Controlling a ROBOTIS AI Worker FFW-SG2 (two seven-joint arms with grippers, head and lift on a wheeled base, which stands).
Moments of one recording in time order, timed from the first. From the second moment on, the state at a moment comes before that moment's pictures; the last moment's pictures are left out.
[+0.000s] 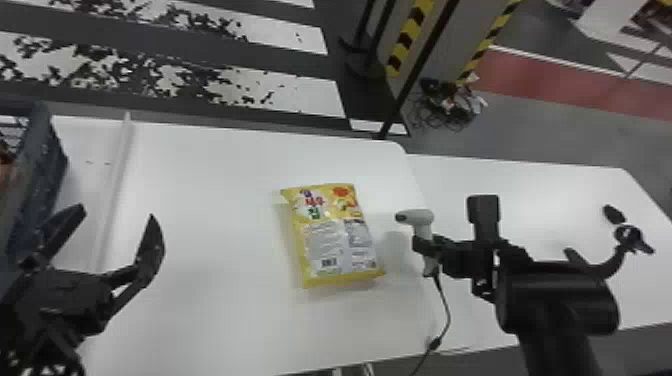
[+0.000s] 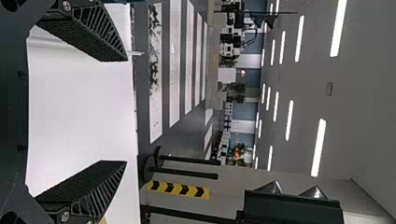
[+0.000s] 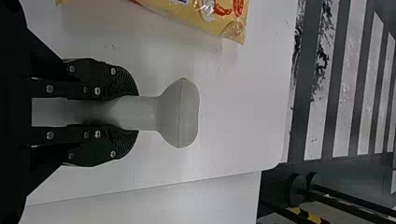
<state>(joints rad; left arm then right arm) 0.51 0.00 -0.12 -1.85 -0.02 -0.13 -0.12 0.14 -0.34 -0.31 -1.63 0.02 0.76 0.47</state>
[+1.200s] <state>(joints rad) 0.57 0.00 -0.12 -1.90 -0.01 -0.15 -0.12 0.24 -0.33 -0.34 -1.76 -0.06 0.83 0.45</state>
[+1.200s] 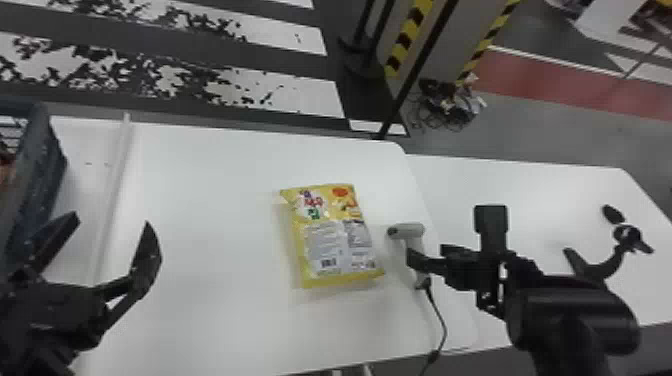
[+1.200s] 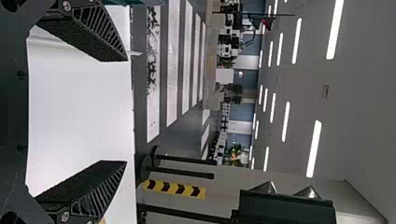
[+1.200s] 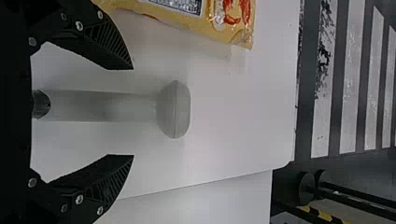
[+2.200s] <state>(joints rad) 0.57 0.00 -0.12 -1.90 -0.01 -0.16 -0.12 0.17 -0.34 -0.36 -1.67 -0.29 0.96 0.66</state>
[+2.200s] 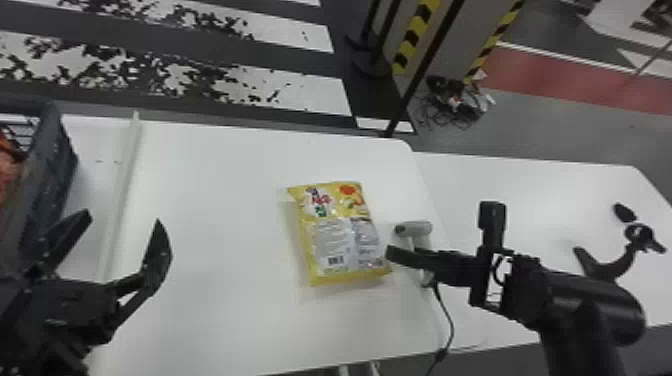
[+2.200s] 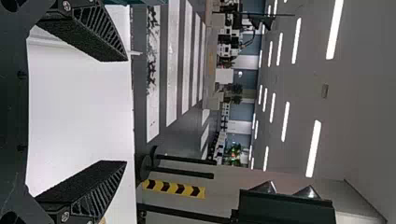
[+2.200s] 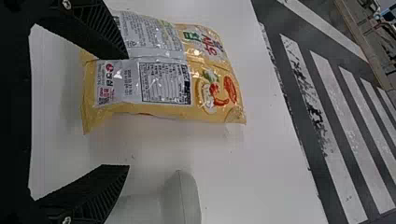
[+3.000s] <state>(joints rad) 0.56 0.00 -0.12 -1.89 -0.01 -0.16 -0.12 0.03 -0.36 -0.22 -1.42 -0.24 0.86 0.76</state>
